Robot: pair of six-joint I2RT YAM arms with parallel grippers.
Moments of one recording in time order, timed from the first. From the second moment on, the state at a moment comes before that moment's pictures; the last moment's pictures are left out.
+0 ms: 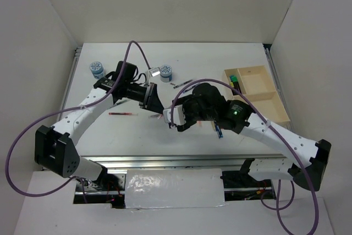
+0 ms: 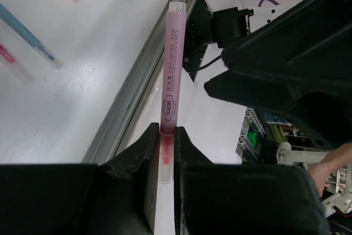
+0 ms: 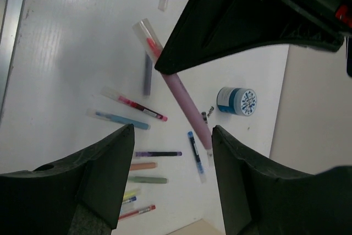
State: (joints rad) left arm -0.39 1.43 1.22 -0.67 1.01 -0.25; right arm 0.94 1.16 1.17 -0.58 -0.21 -0.99
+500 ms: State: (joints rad) left arm -0.44 1.43 1.22 -0.67 1.05 -0.27; right arm 0.98 1.25 1.16 -0.60 -0.19 -1.12
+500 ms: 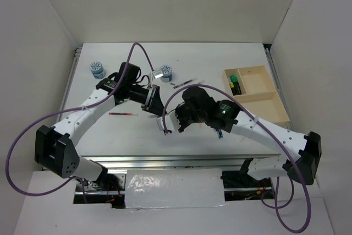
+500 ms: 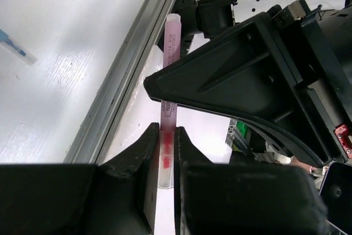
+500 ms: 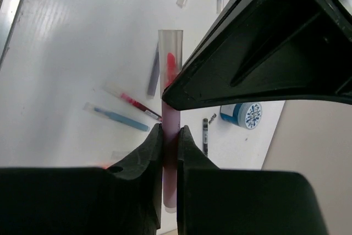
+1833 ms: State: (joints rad) left arm 0.01 1.21 1.14 -0.52 0.73 -0.21; right arm -0.35 1.16 0.87 -0.76 -0.51 -0.47
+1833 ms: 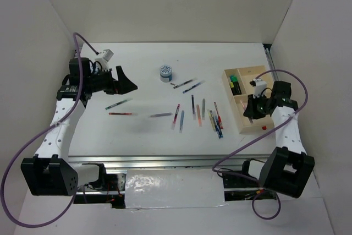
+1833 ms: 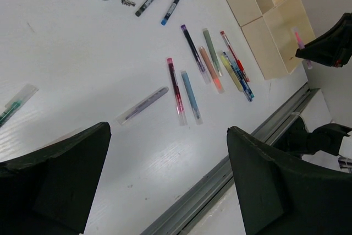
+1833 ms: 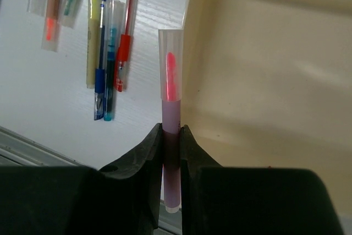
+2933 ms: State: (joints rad) left arm 0.11 1.26 1.13 -0.57 0.40 -0.13; right arm -0.25 1.54 0.89 -0.54 -0.26 -0.21
